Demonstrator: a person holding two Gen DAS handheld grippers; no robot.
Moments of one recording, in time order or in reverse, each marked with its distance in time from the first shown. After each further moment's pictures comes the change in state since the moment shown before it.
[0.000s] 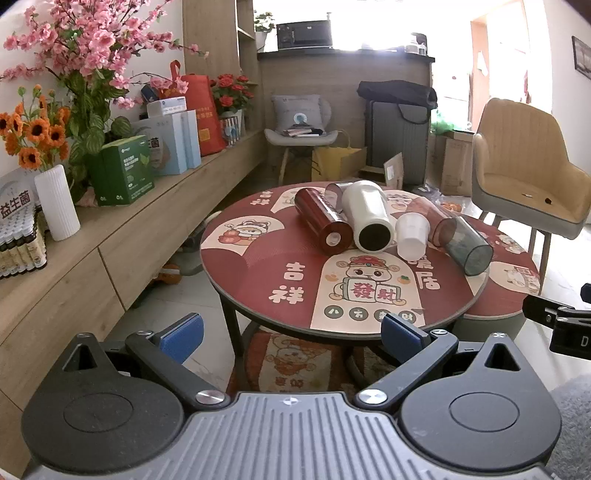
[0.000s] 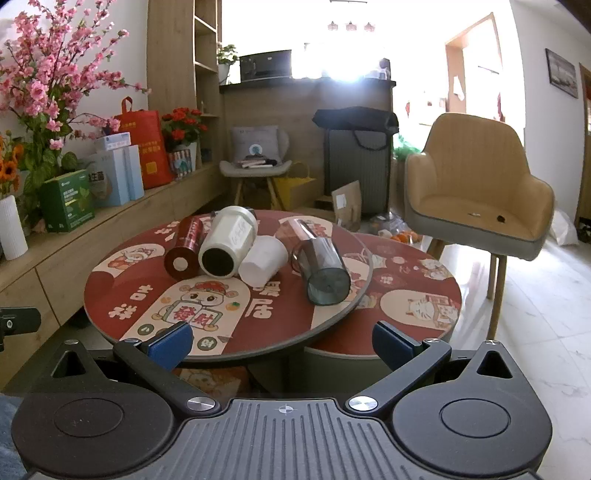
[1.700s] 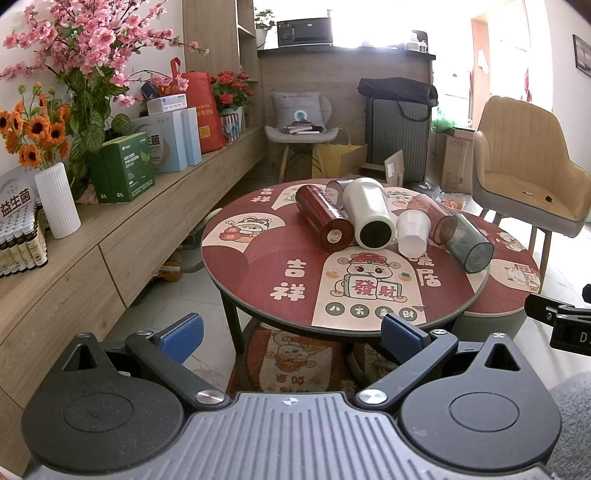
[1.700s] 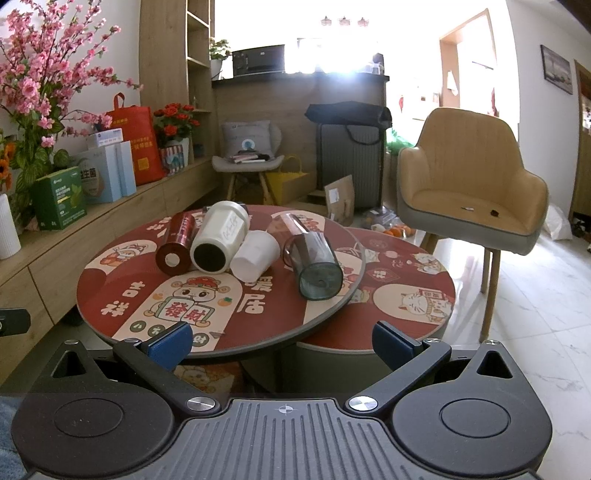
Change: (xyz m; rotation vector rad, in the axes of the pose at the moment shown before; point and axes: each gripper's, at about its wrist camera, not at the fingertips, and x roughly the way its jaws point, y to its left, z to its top) left arm 0.000 0.000 0.000 -0.005 0.007 0.004; right arm 0.002 0.000 0.000 0.008 0.013 -0.018
